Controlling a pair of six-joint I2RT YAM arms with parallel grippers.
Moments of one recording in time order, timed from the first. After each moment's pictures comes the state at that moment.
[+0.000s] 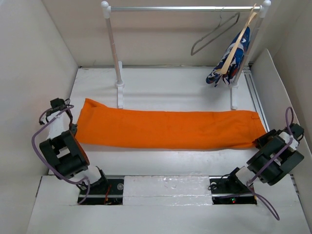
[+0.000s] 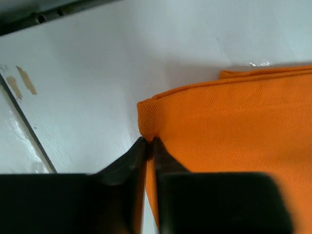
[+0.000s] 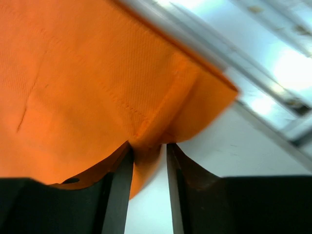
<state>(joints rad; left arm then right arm) 0.48 1.48 1.01 -0.84 -0.38 -0.76 -0.92 1.39 0.69 -0.45 -0.32 0.25</state>
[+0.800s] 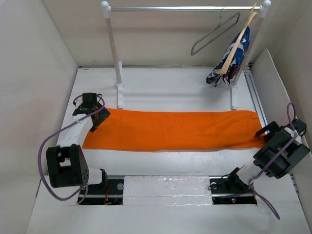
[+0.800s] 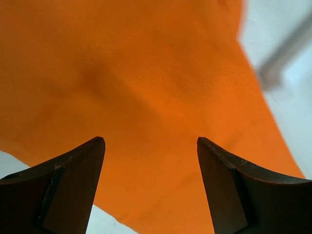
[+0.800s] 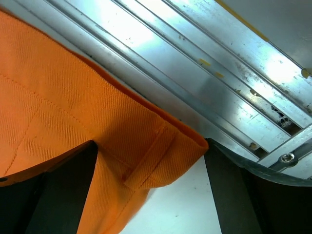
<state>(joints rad) 0.05 1.31 0.88 -0.57 -0.19 -0.75 -0.91 1.49 0.78 -0.39 -0.23 0.19</state>
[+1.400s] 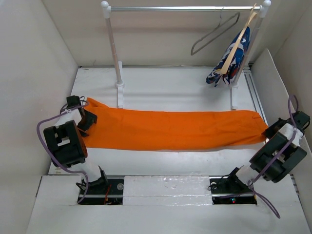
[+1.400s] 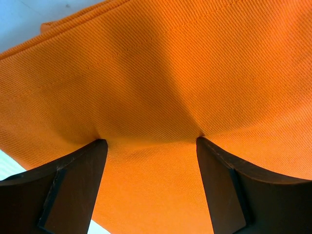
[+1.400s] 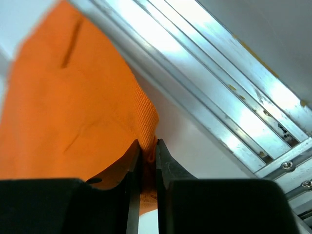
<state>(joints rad) 0.34 1.61 0.94 -0.55 -0.10 -0.76 -0.87 1.45 0.85 -0.43 -0.23 0.18</state>
